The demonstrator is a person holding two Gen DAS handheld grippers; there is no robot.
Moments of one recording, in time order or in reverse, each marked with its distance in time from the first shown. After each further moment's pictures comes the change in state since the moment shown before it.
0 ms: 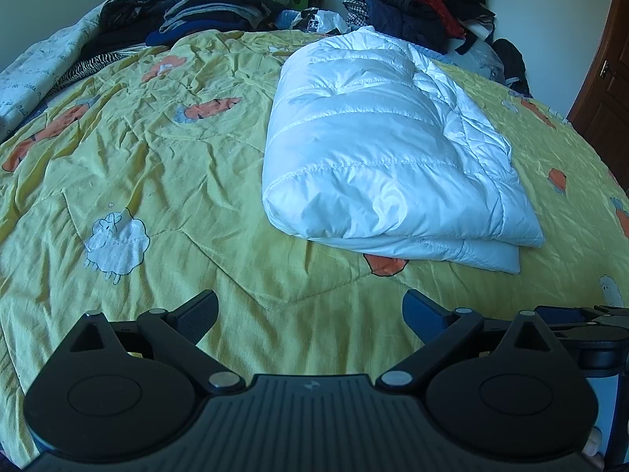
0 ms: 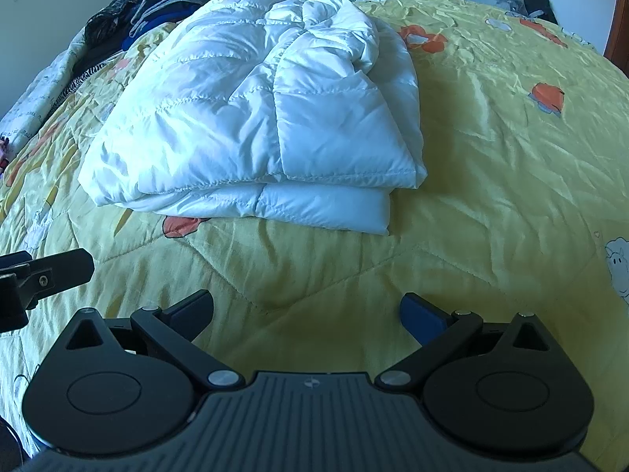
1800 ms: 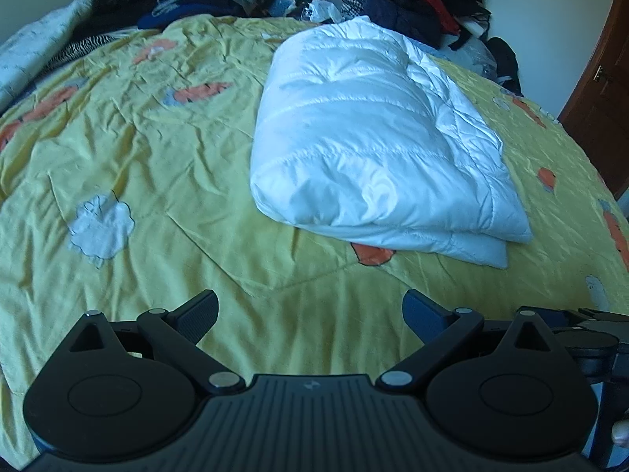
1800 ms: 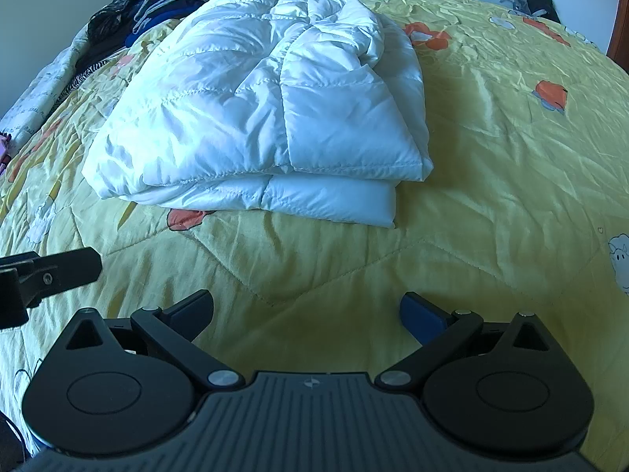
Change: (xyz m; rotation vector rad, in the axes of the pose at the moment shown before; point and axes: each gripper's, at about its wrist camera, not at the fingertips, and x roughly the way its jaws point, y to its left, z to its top) left arm 0.004 0.001 -0.003 -0.029 0.041 -0.055; right arm 0.001 0.003 -0.003 -0.005 0.005 0.006
